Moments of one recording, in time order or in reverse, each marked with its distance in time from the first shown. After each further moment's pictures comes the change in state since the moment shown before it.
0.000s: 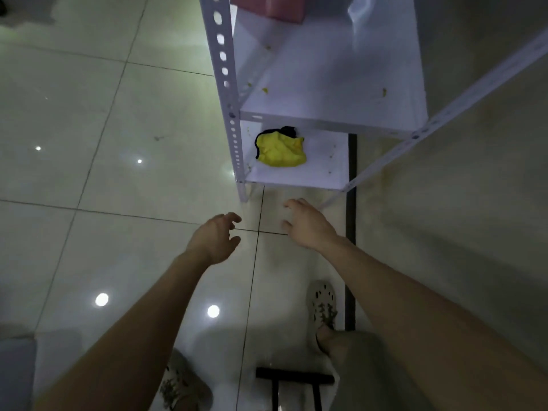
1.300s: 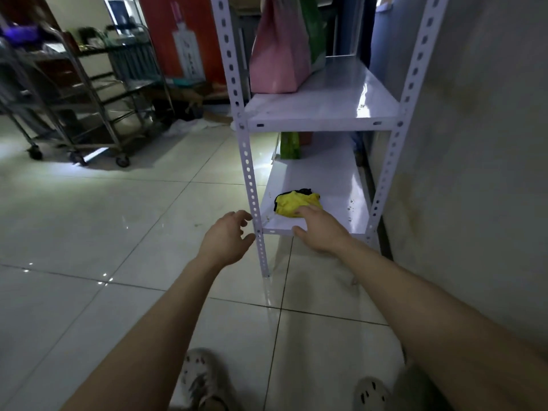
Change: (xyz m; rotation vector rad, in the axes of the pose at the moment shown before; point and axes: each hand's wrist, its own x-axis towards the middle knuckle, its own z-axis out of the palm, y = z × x) left_hand -0.009 0.014 0.065 0.129 0.661 0.157; right_hand 0.033 0.067 0.052 -0.060 0.468 -0.423
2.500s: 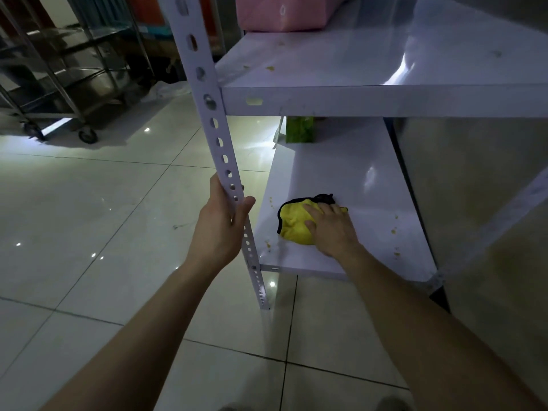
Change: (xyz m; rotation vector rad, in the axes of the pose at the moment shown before) left_hand 0.199 -0.049 0.070 -0.389 0.203 -0.080; right_hand 0.242 0.163 0.140 -0.309 0.016 0.139
